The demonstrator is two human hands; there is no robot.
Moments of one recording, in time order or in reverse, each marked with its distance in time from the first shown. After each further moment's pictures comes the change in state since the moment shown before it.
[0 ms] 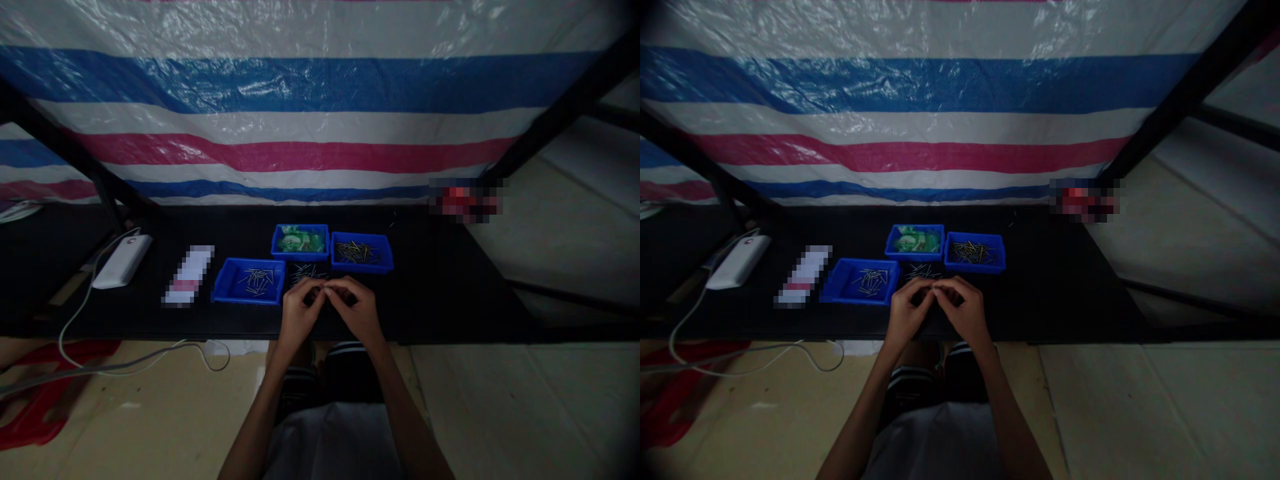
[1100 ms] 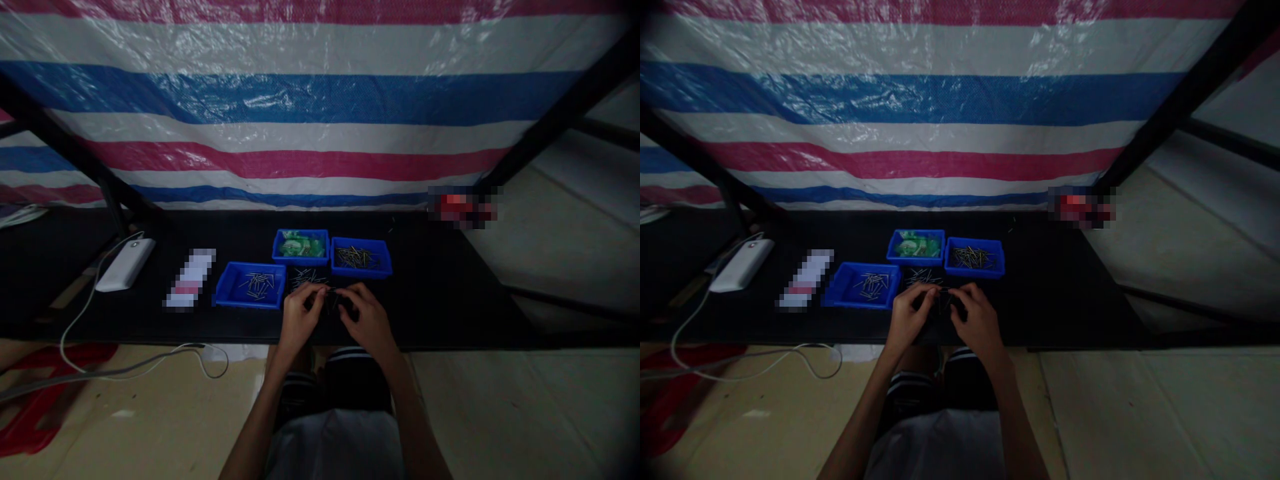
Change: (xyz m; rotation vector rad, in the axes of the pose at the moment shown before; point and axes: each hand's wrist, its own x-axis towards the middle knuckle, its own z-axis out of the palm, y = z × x) left_hand 0.001 0.005 0.000 0.033 -0.021 -0.053; right_hand -0.017 0.009 -0.027 -0.504 -0.105 -0.035
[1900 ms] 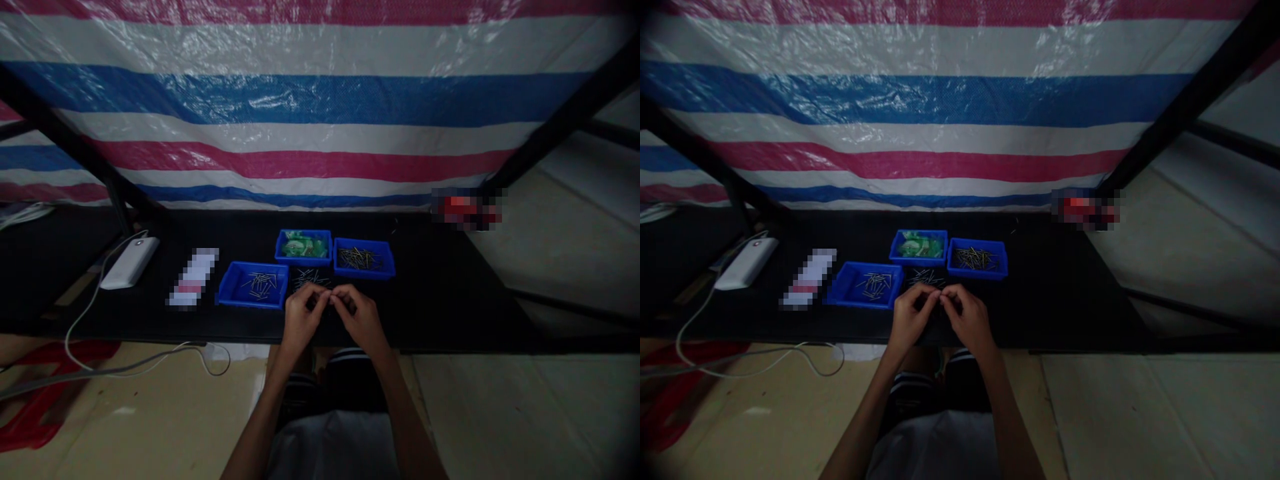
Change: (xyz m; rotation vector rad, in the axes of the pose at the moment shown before) left_hand -0.002 0.000 0.001 0.002 0.035 -0.005; right_hand 0.011 -0.010 0.016 0.271 -0.013 0.060
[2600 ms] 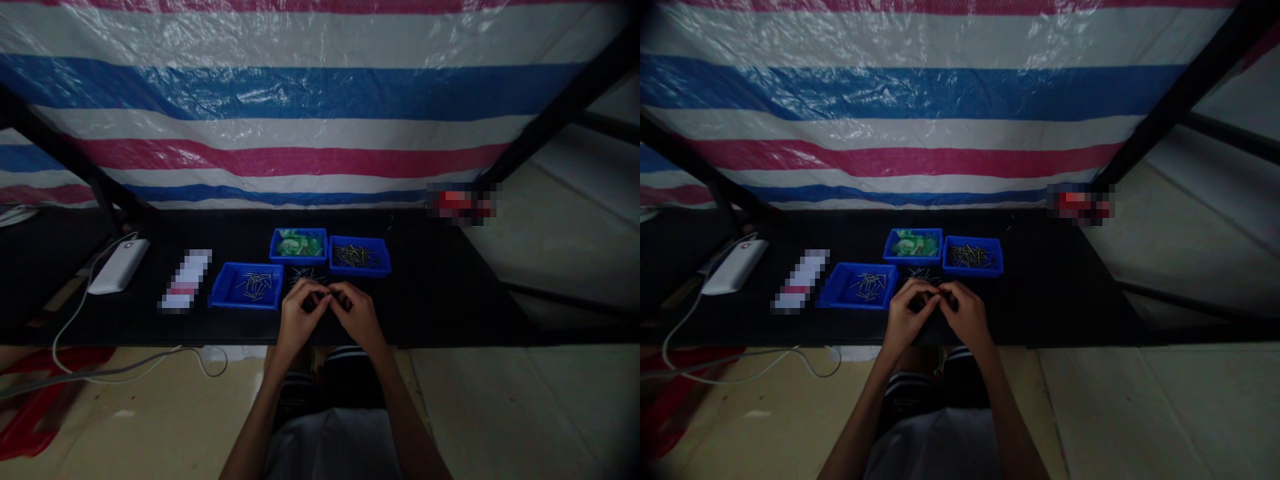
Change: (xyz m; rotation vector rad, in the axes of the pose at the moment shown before) left_hand 0.001 0.003 -0.002 -0.058 -0.026 0.088; right_hand 0.004 0.001 -0.002 -0.048 0.015 -0.011
